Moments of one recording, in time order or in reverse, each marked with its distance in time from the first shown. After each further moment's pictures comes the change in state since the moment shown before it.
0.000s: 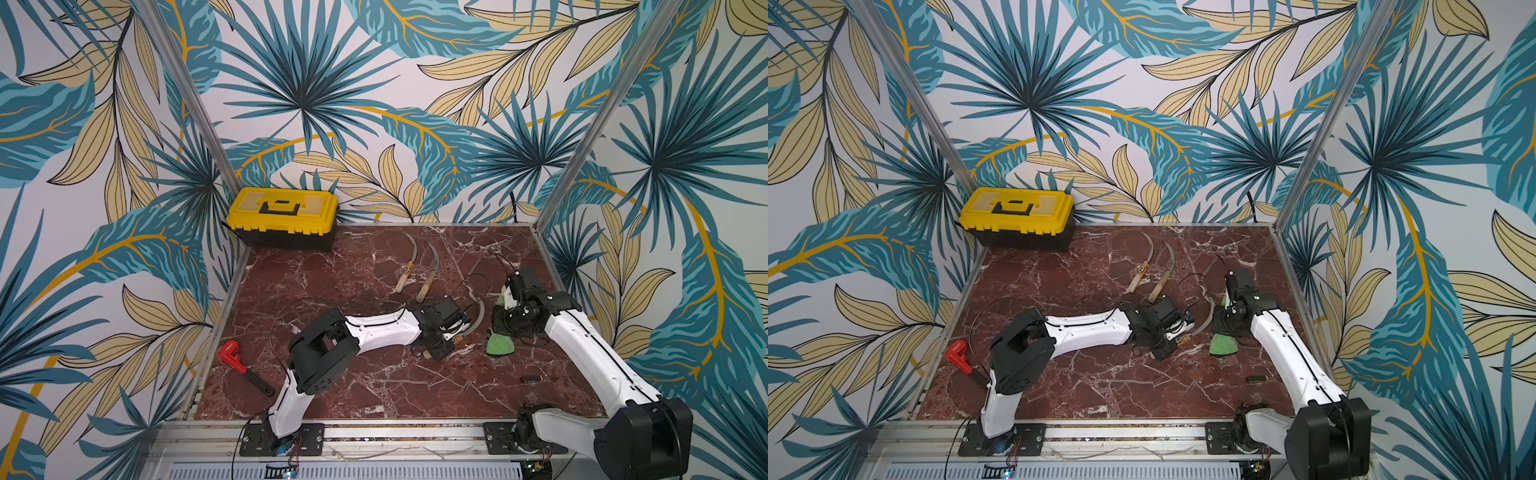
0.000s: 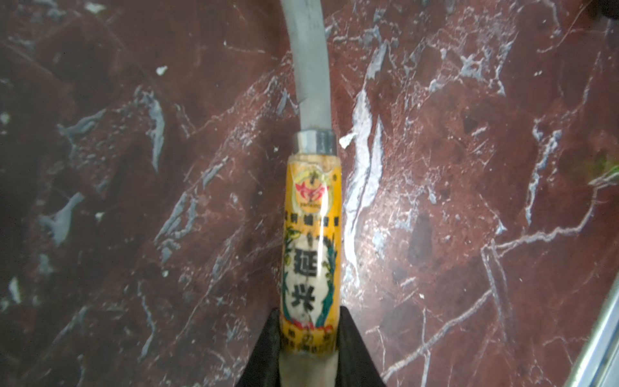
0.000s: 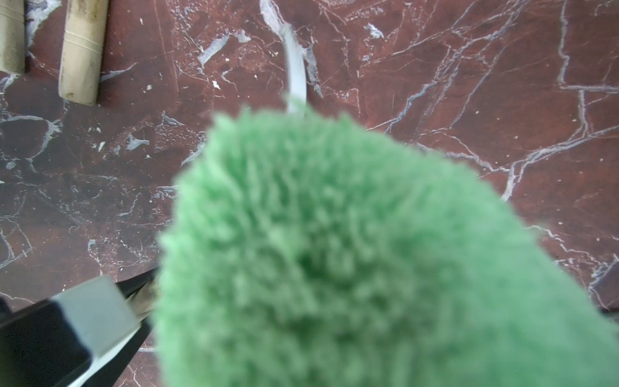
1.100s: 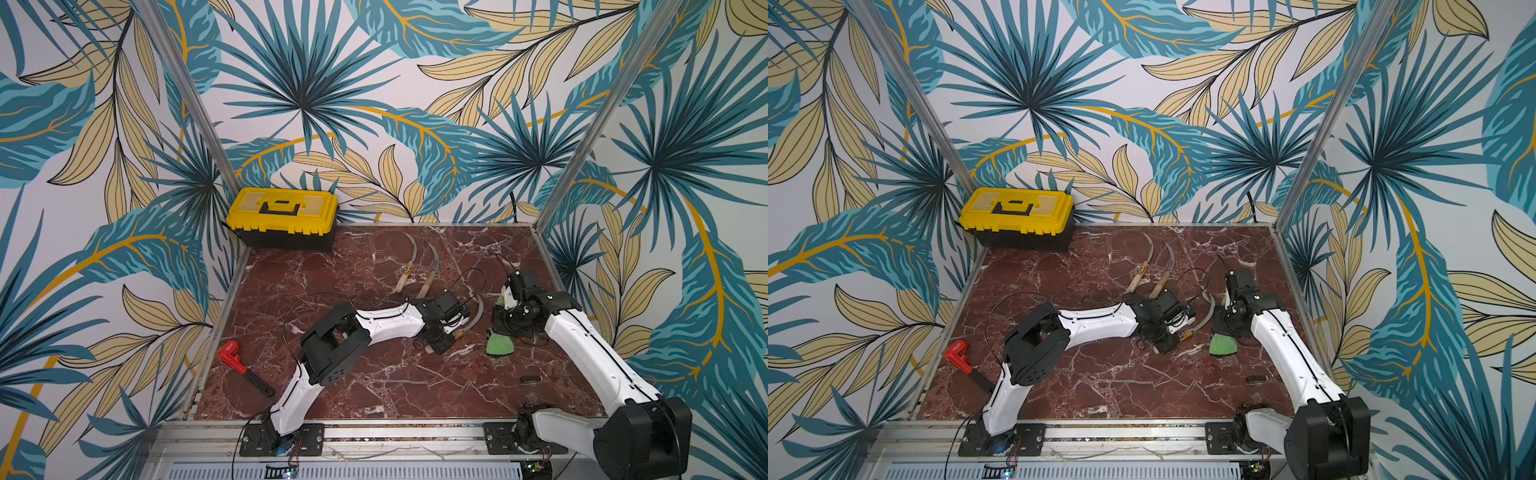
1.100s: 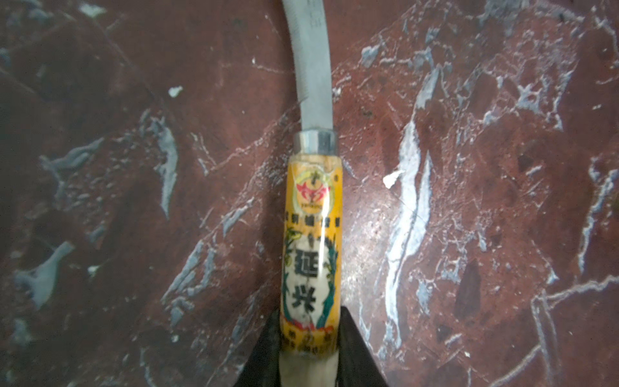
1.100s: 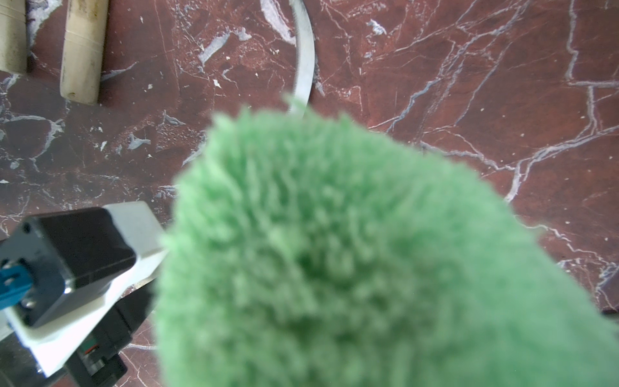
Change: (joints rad) left arm 0.035 0.091 0.068 0.011 0.033 -0.002; right arm -0.003 0.003 0.000 0.001 -0.015 0.000
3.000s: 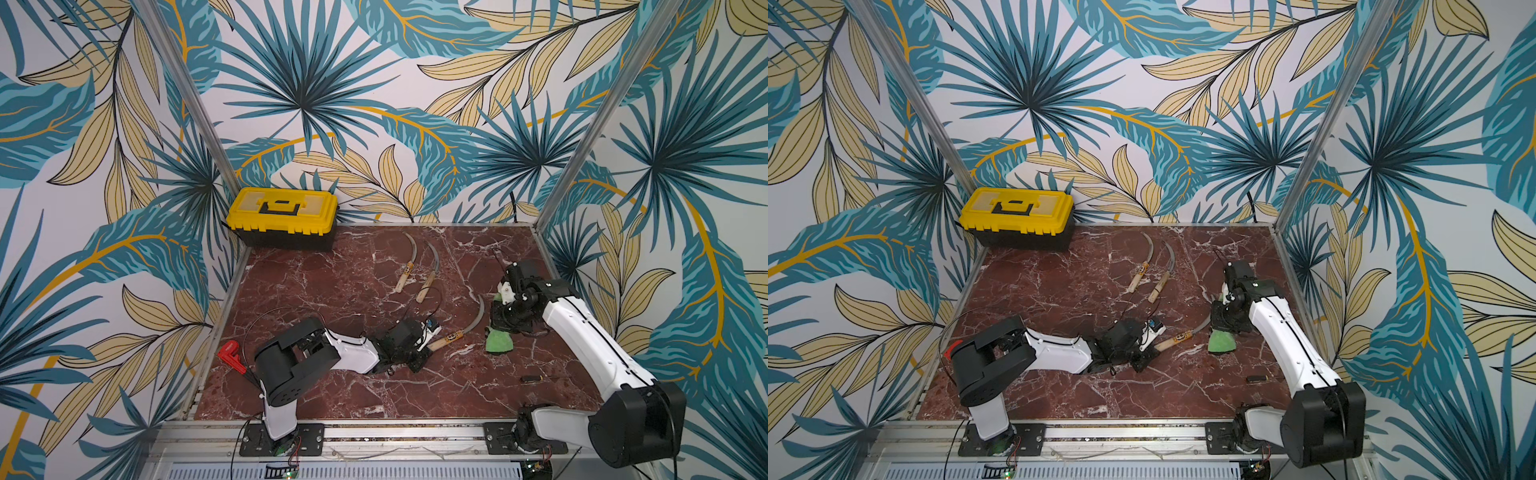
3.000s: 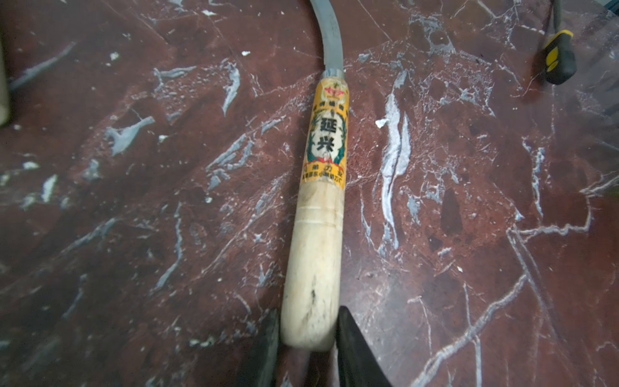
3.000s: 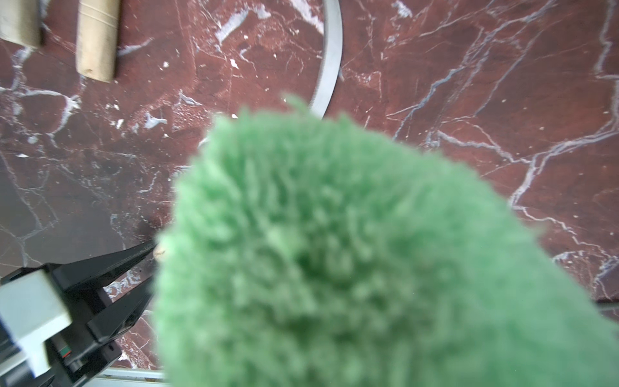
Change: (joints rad) left arm 0.002 -0.317 -0.761 0.841 -0.034 -0.124; right arm 0.005 0.106 0.119 -0.111 -0.055 -0.033
